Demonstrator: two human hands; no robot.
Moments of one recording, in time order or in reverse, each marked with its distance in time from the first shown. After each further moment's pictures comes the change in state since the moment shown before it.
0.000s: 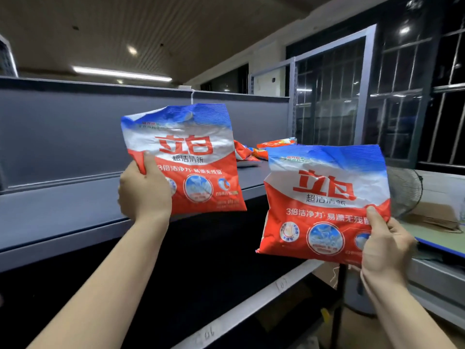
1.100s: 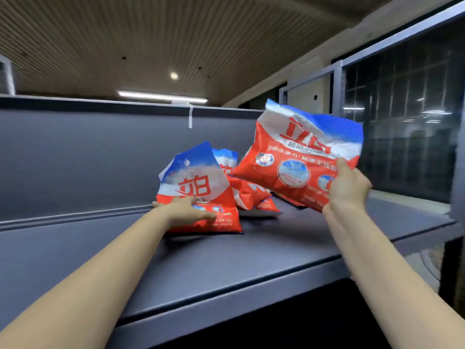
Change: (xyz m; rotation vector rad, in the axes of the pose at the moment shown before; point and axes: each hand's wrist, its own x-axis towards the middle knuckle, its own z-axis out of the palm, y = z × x) left_hand 0.101 -0.041 0.285 0.887 -0.931 0.142; right_hand 0.246 0.095 0.283 0.302 -0.216 0.292
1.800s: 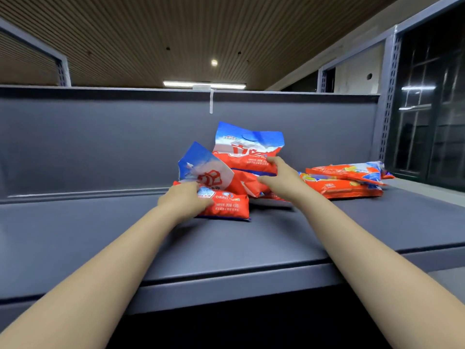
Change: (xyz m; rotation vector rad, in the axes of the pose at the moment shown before) left_hand -0.024 0.007 0.018 0.059 0.301 -0.058; right_hand 0.018 0.079 0.049 -0.953 -0.941 -0.146
